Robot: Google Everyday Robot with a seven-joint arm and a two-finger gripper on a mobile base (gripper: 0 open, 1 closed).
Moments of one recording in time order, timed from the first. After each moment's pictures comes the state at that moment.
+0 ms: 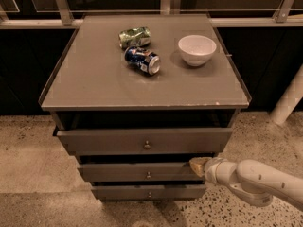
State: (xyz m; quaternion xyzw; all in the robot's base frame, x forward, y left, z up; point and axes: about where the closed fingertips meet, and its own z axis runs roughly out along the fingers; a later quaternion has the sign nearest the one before) arm 0.535 -0.194 0.492 -0.21 0.88 0.16 0.39
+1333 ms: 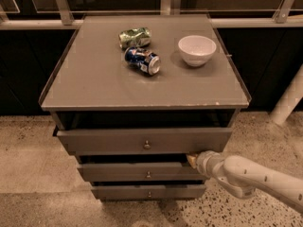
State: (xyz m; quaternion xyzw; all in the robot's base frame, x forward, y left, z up) arm 0.588 -0.193 0.467 -0.20 0.88 0.12 0.42
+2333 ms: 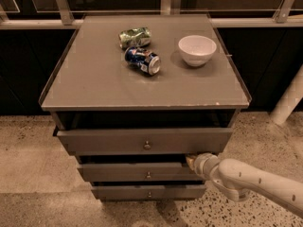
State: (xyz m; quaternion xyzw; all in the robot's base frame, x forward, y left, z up) arm 0.586 -0.191 0.450 -0.20 0.88 0.10 0.42
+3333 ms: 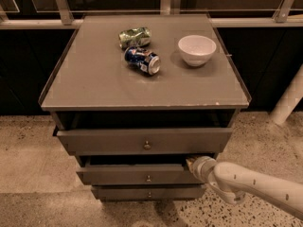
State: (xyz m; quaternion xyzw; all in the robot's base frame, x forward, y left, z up) arm 0.584 -0.198 0.425 -0.19 0.89 0.06 0.41
